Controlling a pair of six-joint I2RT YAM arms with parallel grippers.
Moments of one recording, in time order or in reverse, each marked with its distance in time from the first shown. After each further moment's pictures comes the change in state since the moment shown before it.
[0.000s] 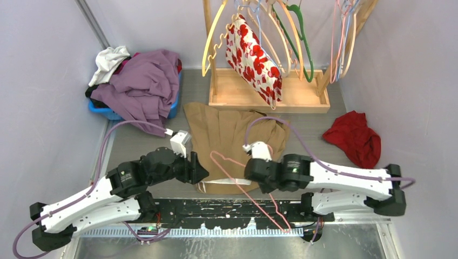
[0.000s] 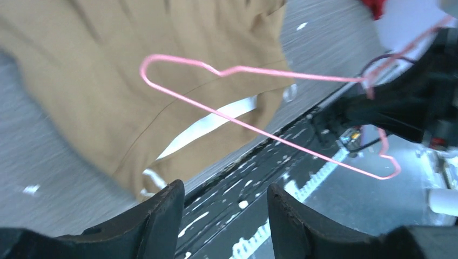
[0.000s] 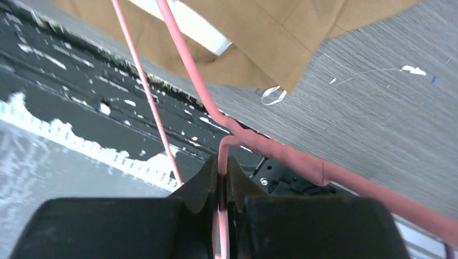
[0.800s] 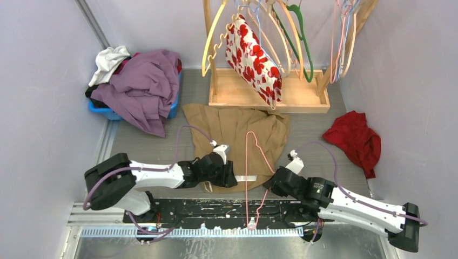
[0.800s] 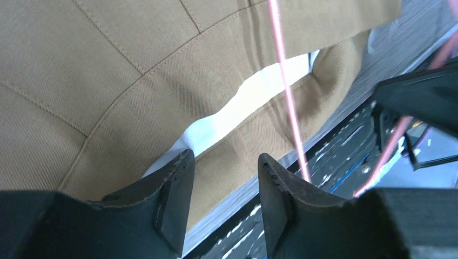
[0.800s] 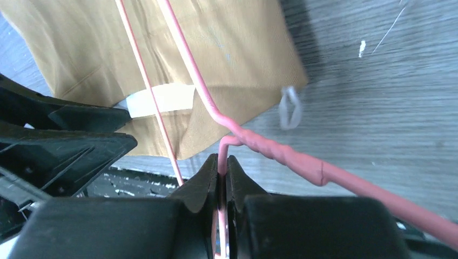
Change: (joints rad) left arm -0.031 0.790 -0.205 0.803 0.107 -0.137; right arm -0.186 -0.535 -0.756 0.503 0.007 0.629
